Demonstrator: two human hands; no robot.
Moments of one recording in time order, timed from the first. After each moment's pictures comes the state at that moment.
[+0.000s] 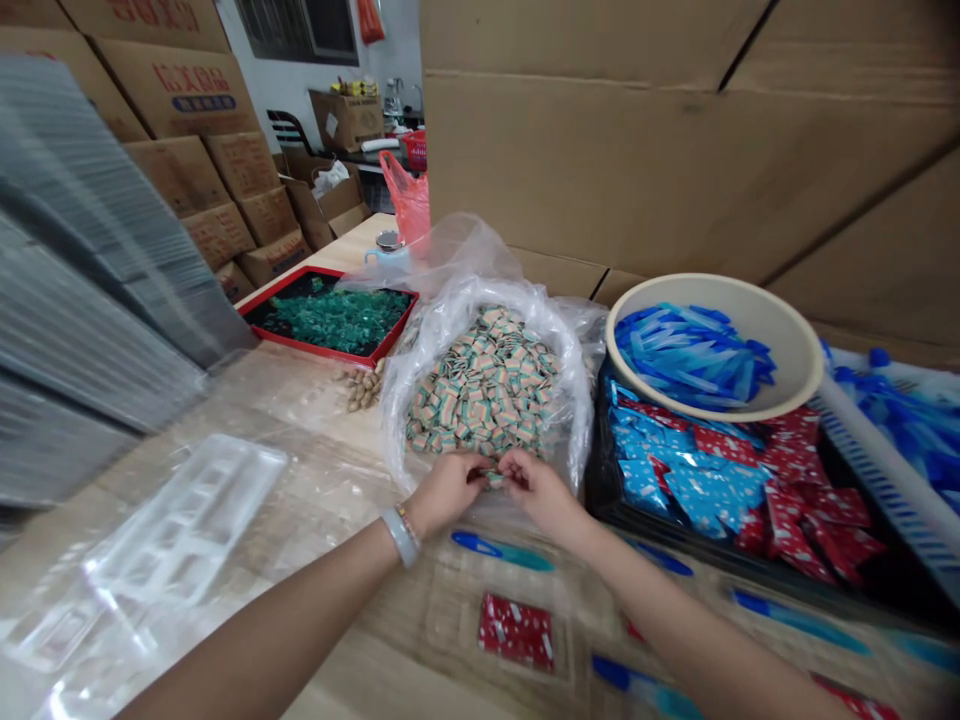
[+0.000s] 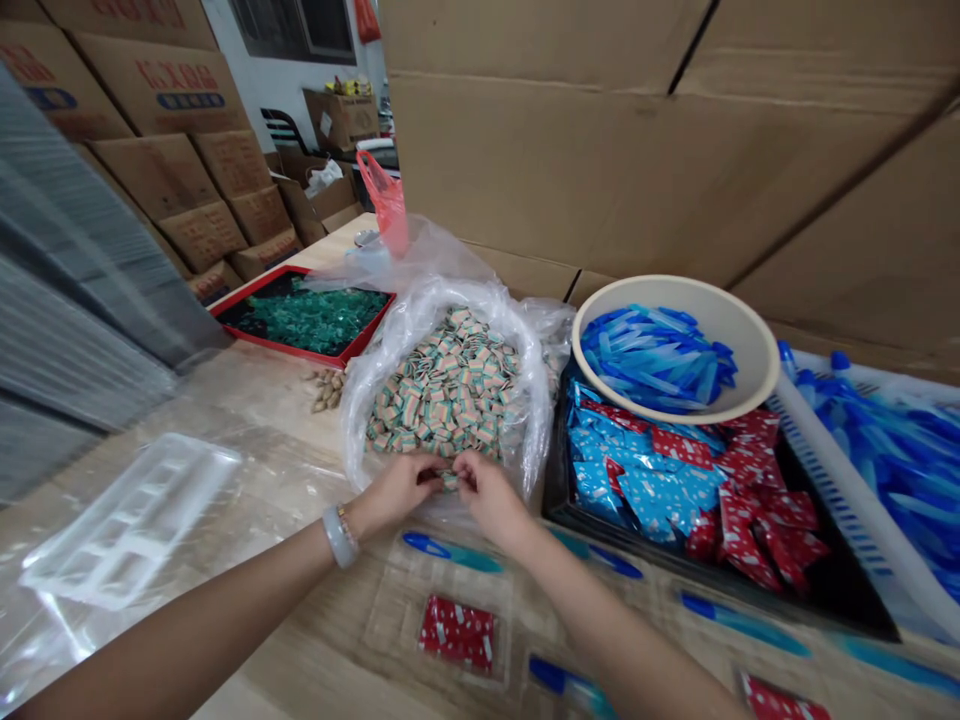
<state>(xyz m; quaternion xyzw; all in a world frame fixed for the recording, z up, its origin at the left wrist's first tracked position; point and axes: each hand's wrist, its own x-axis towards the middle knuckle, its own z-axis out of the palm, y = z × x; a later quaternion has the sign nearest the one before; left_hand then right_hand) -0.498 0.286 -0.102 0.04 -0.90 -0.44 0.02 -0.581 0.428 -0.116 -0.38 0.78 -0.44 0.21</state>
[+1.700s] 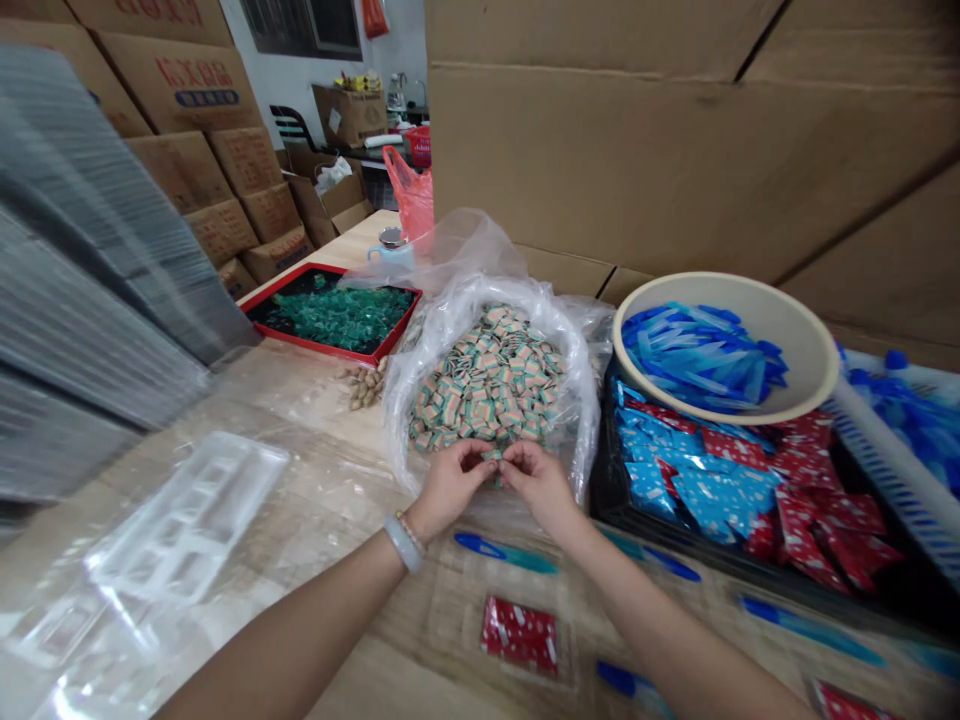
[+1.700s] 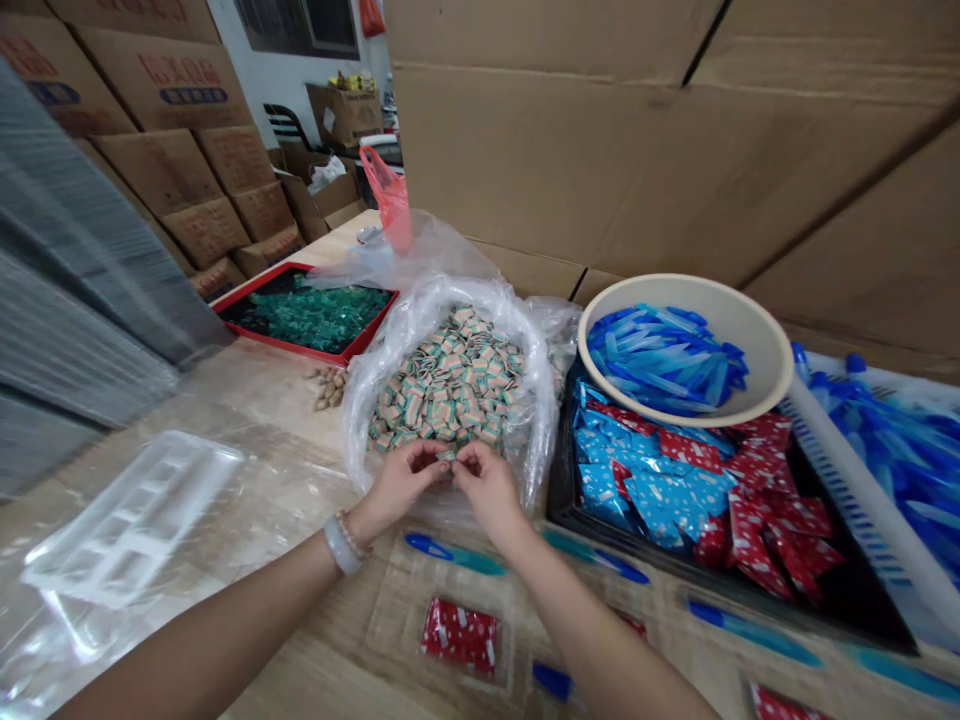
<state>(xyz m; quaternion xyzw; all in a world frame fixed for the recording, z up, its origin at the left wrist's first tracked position) -0.501 0.295 -0.110 0.19 -0.74 -0.64 0.11 -0.579 0.411 -0.125 -0.23 0.74 -0.60 0.20</state>
